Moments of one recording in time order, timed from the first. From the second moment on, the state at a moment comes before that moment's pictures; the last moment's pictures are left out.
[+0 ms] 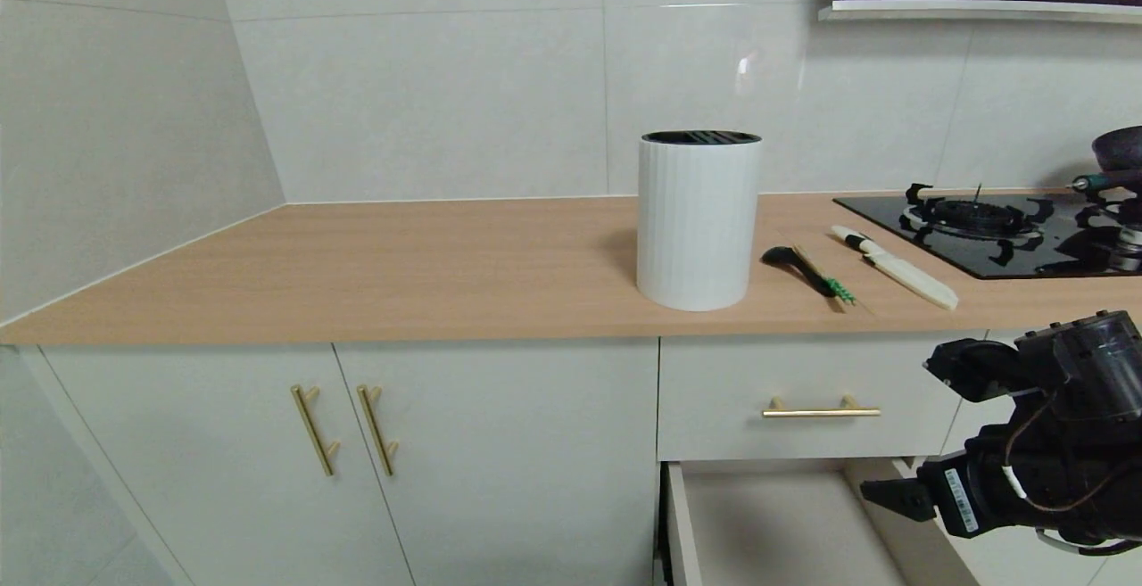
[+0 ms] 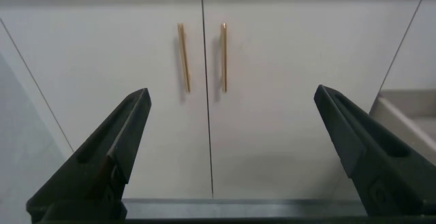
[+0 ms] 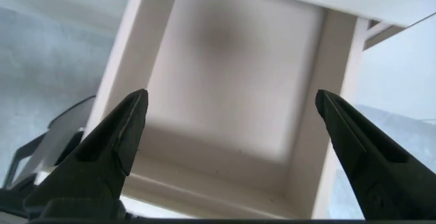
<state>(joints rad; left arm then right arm) 0.00 0.00 0.00 0.00 0.01 0.00 0.34 1.48 -0.58 -0.07 -0.04 0.06</state>
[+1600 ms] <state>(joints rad) 0.00 0.00 0.00 0.00 0.01 0.00 0.23 1.89 -1.13 -0.14 -0.13 0.11</state>
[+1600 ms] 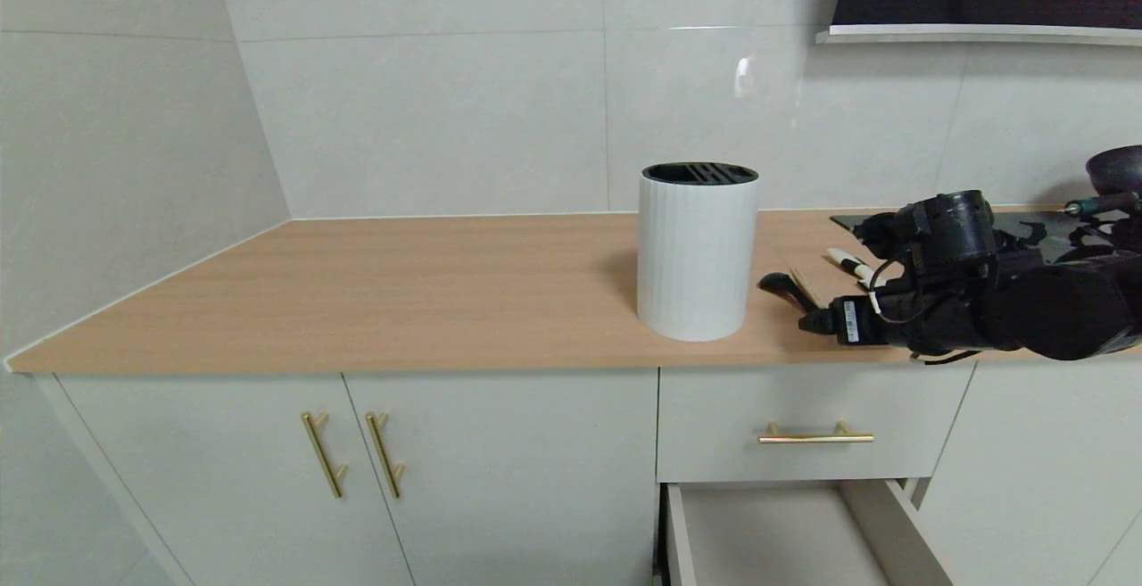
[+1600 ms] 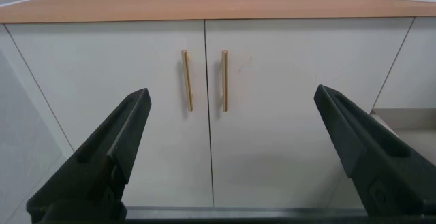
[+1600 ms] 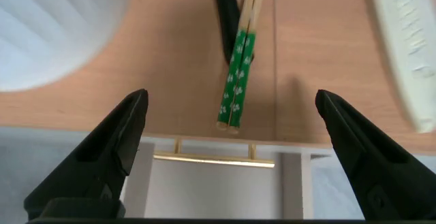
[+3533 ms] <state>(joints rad) 0.00 0.00 0.00 0.00 0.01 0.00 0.20 1.80 -1.07 -0.14 -0.13 0.12</state>
